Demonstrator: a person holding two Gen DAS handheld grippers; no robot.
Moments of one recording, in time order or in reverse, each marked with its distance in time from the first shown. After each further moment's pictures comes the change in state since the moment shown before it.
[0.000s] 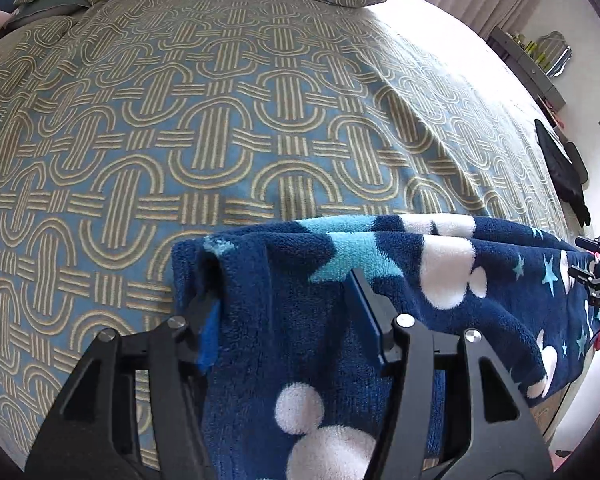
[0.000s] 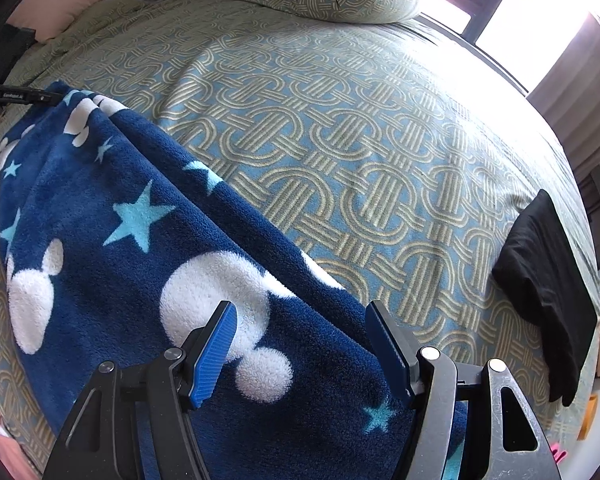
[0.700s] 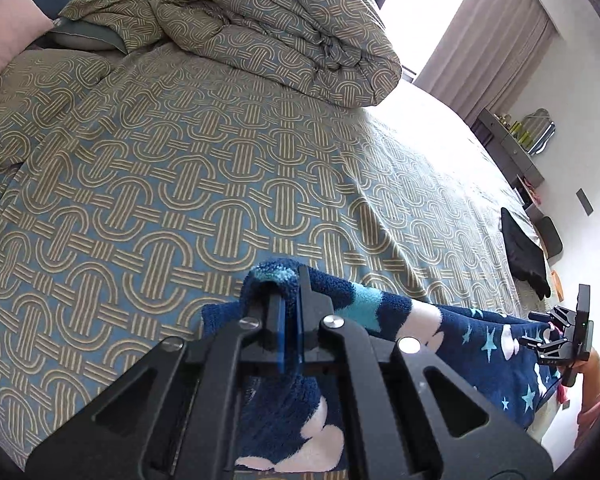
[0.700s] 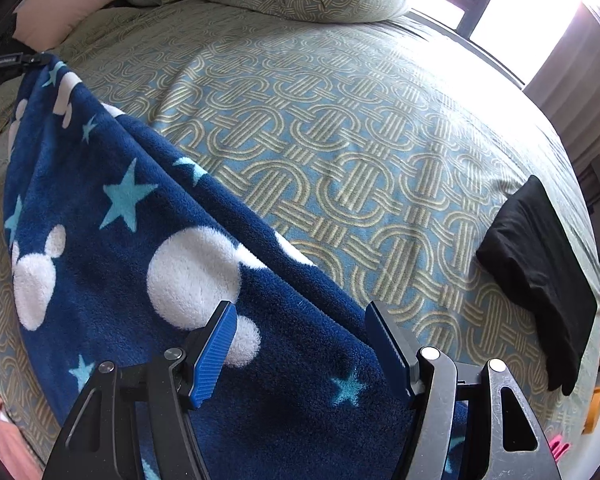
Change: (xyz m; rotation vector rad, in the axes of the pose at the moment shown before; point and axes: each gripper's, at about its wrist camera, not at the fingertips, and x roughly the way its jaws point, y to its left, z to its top) left arm -0.086 0.022 0.015 -0.125 -0.267 -0.101; right arm -0.013 -0.022 -0.016 0.007 -0.002 0.020
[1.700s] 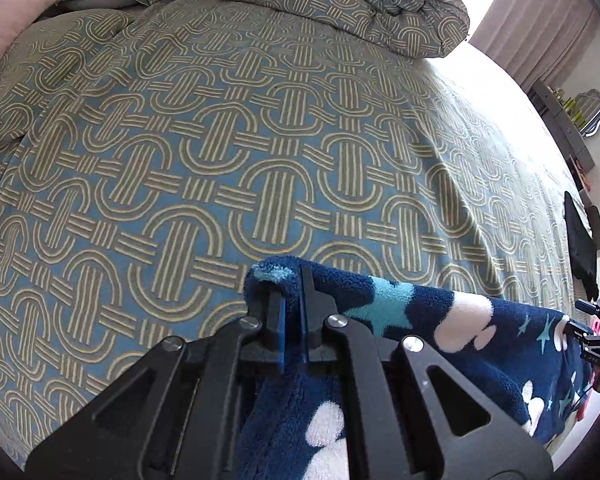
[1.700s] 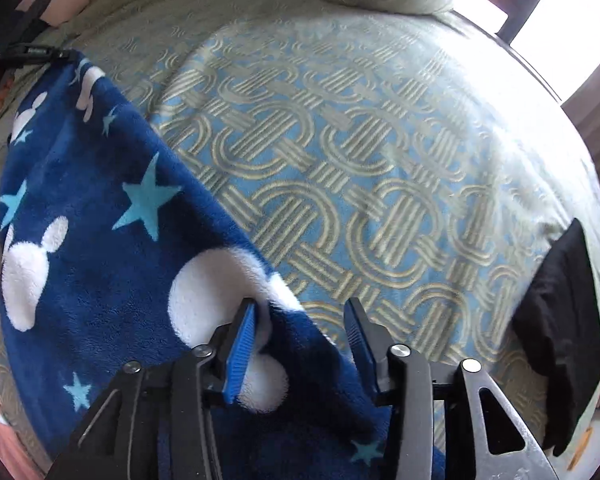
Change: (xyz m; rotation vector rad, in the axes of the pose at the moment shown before) left arm 0.070 0.021 0.007 -0.037 0.168 0.175; right arm 0.043 -0.020 0.024 -0.072 0.023 0.043
